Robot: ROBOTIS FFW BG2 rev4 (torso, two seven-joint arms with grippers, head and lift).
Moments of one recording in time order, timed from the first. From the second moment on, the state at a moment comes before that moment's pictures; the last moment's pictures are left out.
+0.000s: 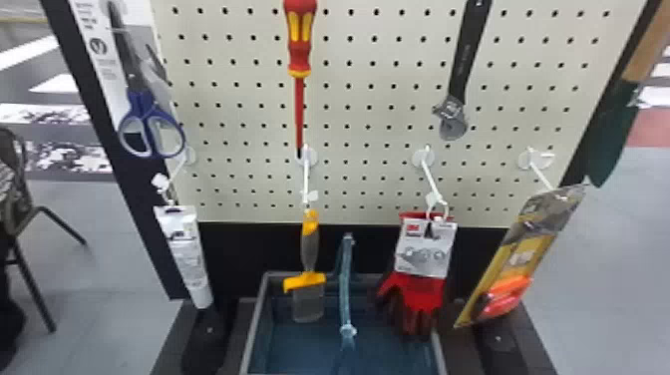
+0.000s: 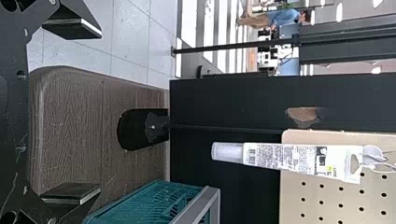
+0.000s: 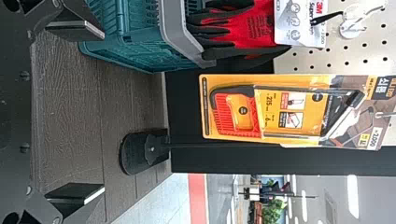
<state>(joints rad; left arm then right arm) 0.83 0.00 0.25 -1.90 0.15 -0.23 -0.25 0.80 -0.04 0.06 -1.69 -0.08 -0.53 -0.04</state>
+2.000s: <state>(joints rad) 0.54 0.01 0.42 -2.37 0.07 0.25 -0.52 0.80 -0.04 0.06 -1.67 -0.07 -0.52 -0.04</state>
